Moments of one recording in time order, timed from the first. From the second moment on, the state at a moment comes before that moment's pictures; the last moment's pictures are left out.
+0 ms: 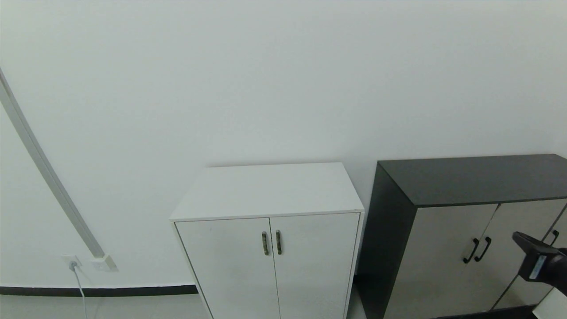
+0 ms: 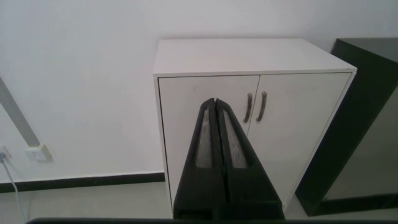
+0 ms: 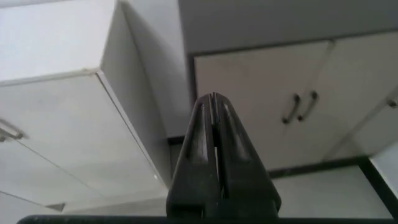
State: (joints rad) left arm 0.00 0.00 0.00 0.00 0.01 -0.02; right arm 0.04 1.38 -0.02 -1.18 -0.10 0.07
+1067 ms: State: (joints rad) left arm 0.00 0.00 0.00 0.00 0.01 -0.02; right arm 0.08 0.15 -0.06 0.08 0.04 0.05
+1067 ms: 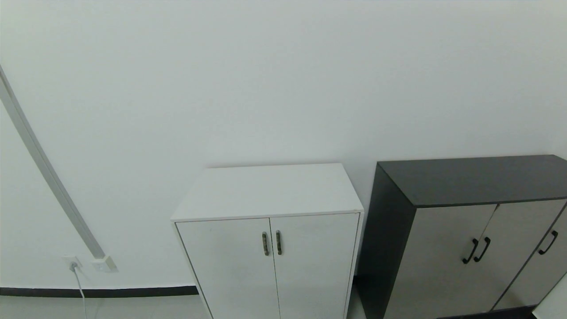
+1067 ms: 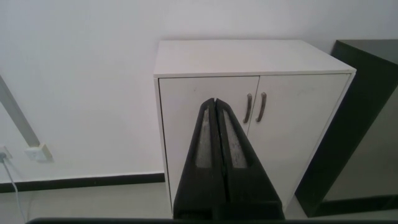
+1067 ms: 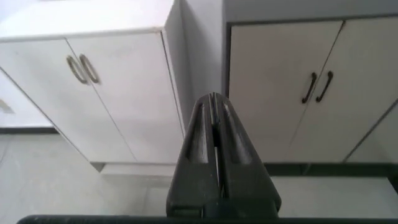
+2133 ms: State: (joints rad) left arm 0.00 0.00 0.00 0.00 0.01 -0.02; right arm 0.00 0.01 -0.06 0.07 0.07 0.01
